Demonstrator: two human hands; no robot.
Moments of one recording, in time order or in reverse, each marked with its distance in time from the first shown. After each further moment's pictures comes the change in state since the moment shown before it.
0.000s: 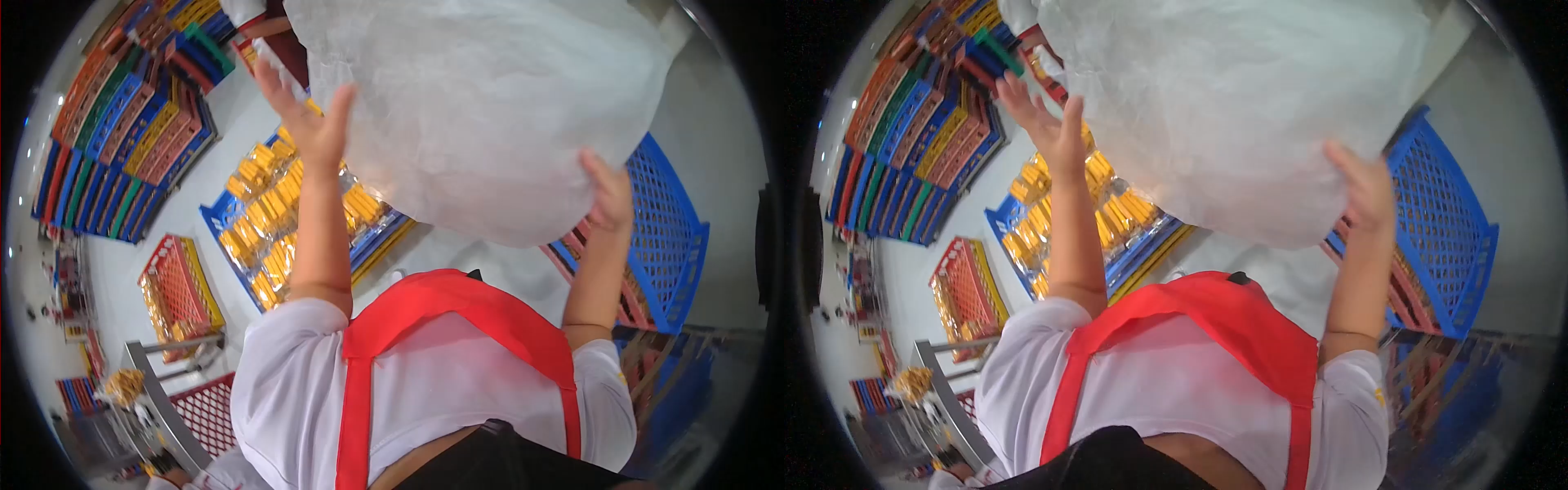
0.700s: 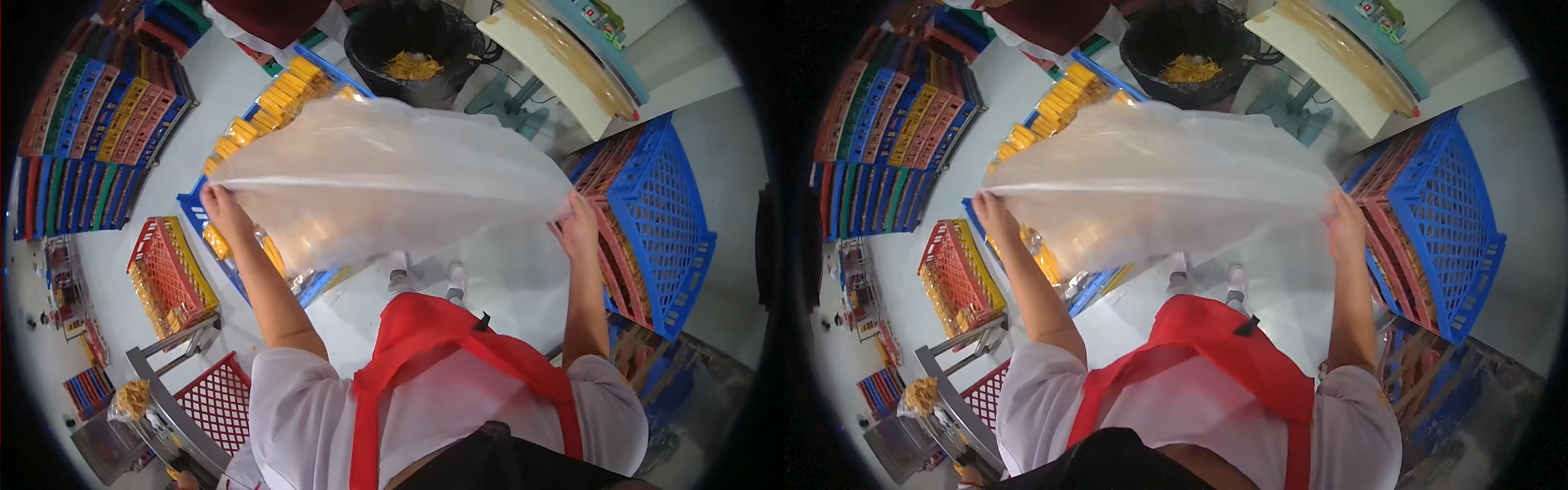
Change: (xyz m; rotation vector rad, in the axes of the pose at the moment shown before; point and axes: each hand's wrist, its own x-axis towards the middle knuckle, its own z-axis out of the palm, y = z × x) left_hand -0.118 -0.210 -0.171 0.142 0.292 -0.760; right_hand 0.043 0.208 -0.071 0.012 0.347 0.280
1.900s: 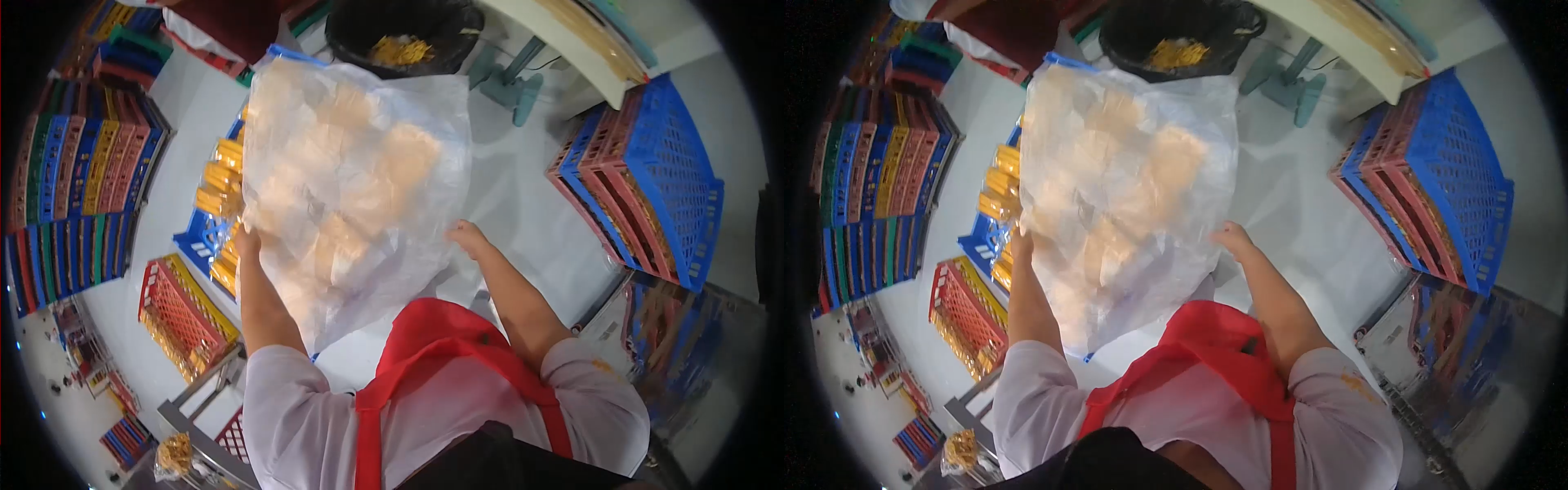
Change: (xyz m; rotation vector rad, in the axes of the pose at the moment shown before) left_hand 0.089 -0.251 -0.122 1.195 -0.653 -0.343; right_hand -0.042 0.276 0.118 -0.761 -0.202 0.725
